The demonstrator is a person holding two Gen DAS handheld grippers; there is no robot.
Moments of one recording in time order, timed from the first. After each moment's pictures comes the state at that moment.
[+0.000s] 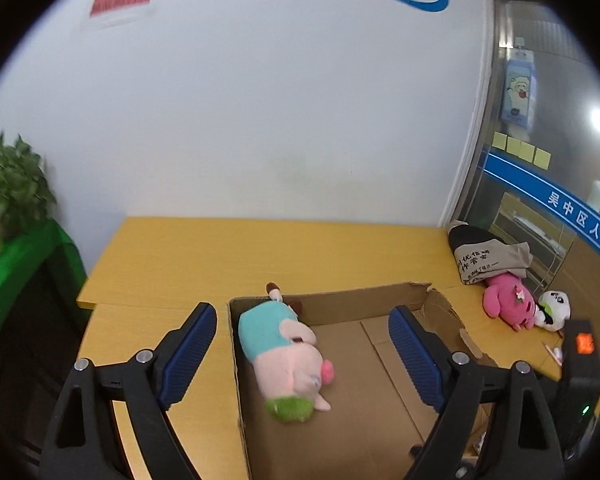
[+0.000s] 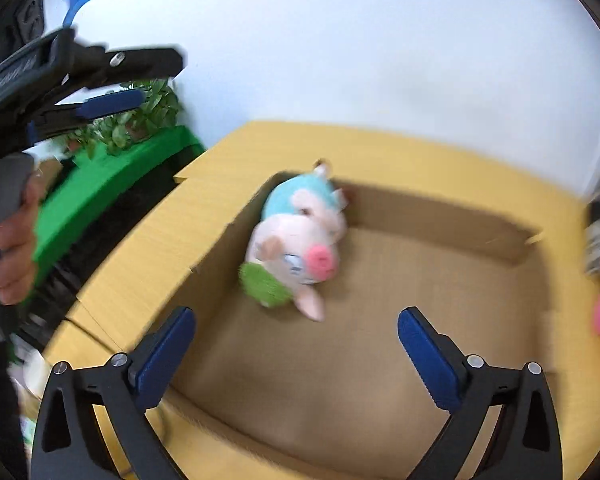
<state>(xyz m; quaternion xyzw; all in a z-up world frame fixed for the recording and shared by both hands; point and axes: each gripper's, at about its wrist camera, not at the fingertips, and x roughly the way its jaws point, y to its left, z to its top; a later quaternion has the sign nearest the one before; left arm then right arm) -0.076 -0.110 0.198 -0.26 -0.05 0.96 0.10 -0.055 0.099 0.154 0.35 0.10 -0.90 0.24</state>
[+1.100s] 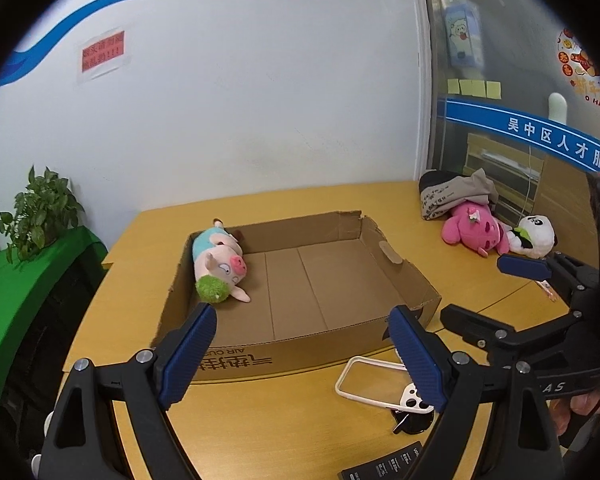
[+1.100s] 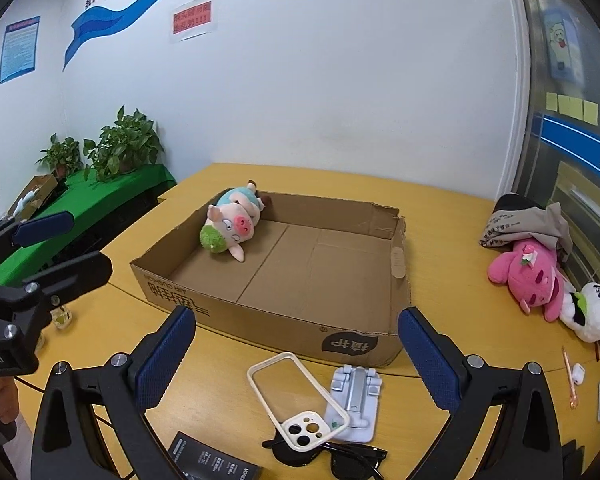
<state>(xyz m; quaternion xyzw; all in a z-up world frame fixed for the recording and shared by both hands) 0.108 0.080 0.167 -0.27 0.03 0.96 0.07 0.093 0.272 0.163 0.28 0.07 -0.94 0.19</state>
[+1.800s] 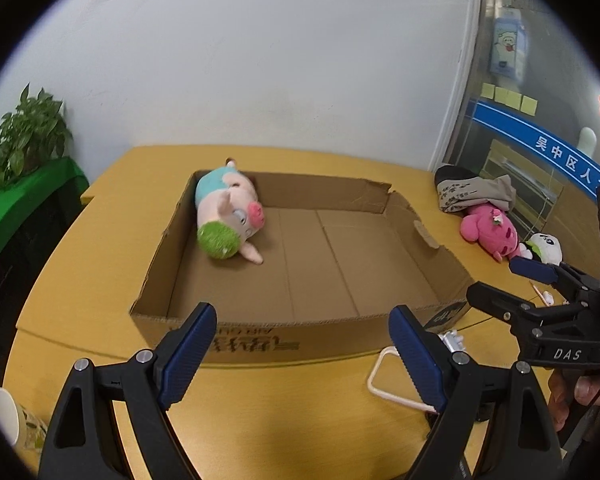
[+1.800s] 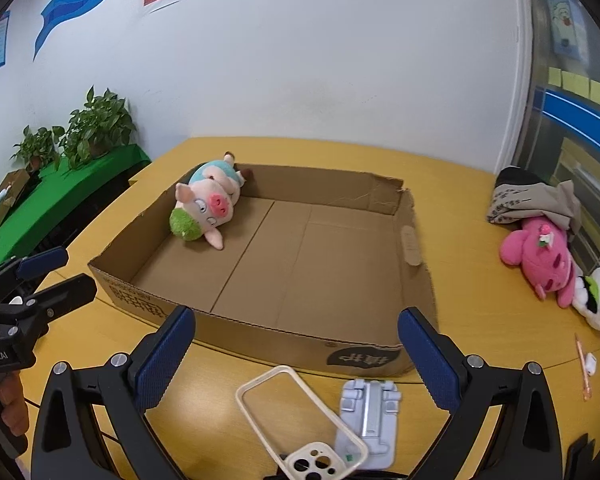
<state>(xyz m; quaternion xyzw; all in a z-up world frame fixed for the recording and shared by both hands) 0.050 0.000 0.093 -0.33 -0.06 0.94 0.07 0.026 0.228 0.117 0.34 0.07 -0.92 0.17</state>
